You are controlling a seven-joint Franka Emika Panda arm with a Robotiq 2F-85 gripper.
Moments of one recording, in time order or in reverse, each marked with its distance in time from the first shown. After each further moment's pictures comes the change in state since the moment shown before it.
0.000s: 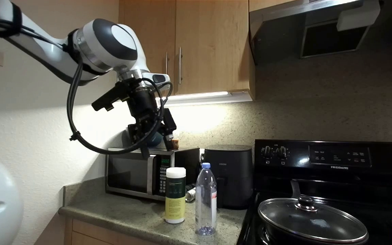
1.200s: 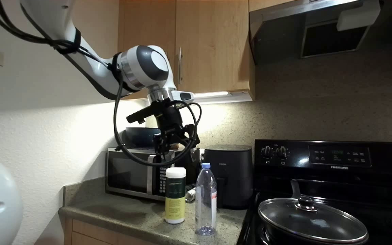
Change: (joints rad) arm -0.003 0.286 -0.101 0.104 -0.063 0.166 -0.025
